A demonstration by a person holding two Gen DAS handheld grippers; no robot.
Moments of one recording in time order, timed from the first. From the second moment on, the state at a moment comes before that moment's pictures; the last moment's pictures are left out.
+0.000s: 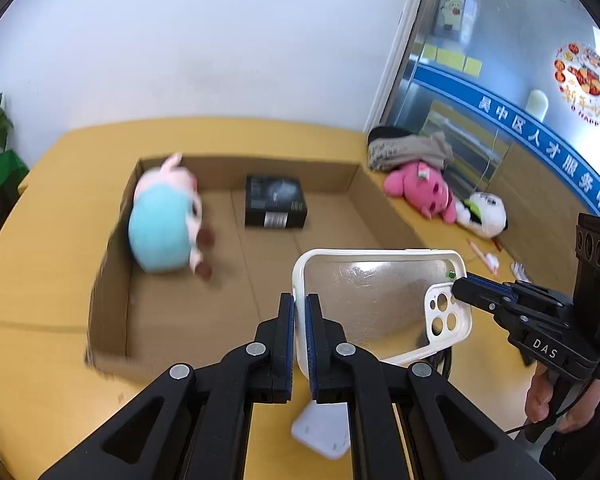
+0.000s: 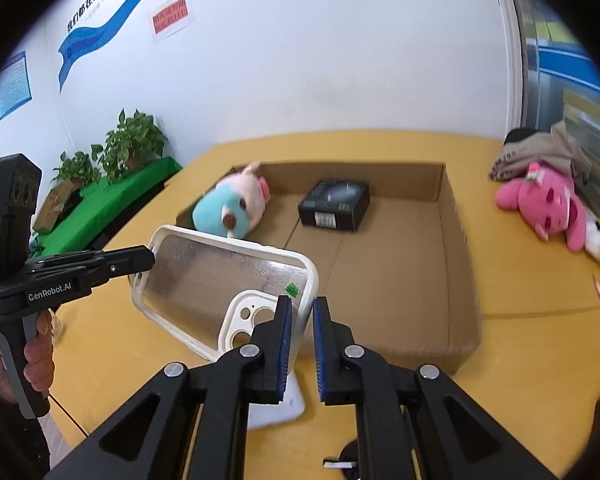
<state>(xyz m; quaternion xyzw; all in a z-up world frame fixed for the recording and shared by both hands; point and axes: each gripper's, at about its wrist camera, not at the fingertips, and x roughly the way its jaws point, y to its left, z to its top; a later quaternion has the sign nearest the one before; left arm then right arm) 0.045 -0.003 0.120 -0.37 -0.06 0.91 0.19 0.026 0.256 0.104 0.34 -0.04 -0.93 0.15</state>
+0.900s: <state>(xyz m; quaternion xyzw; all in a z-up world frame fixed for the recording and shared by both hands) -0.160 0.011 0.057 -0.51 -0.07 0.85 0.14 -0.181 0.259 0.063 0.46 -0.06 -0.87 0.13</state>
